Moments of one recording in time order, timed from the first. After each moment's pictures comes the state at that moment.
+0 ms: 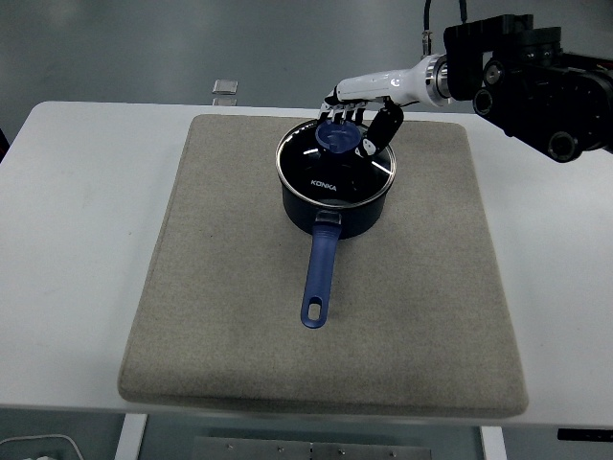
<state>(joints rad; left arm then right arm) 0.04 0.00 -0.14 -0.10 0.08 -0.09 0.09 1.54 -0.16 -0.14 0.69 -1.08 0.41 0.27</state>
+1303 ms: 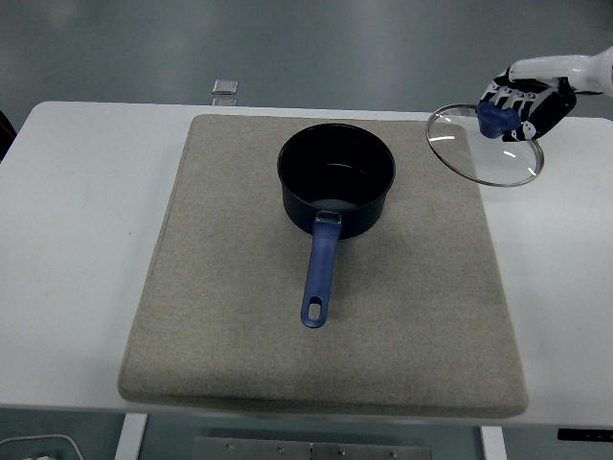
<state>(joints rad) 0.04 0.00 -0.14 -0.10 0.08 -0.09 0.09 1.47 -0.55 -0.14 0.70 -1.08 0.48 0.28</state>
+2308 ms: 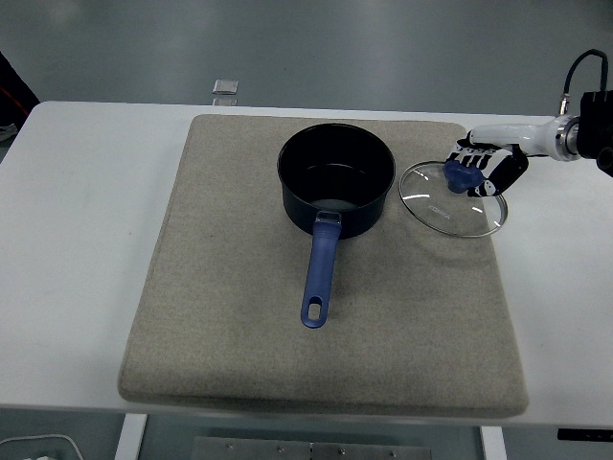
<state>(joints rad) 0.04 0.00 -0.14 -0.10 0.08 -0.09 0.09 1.32 -0.45 -0.14 0.70 -1.11 0.37 0.27</state>
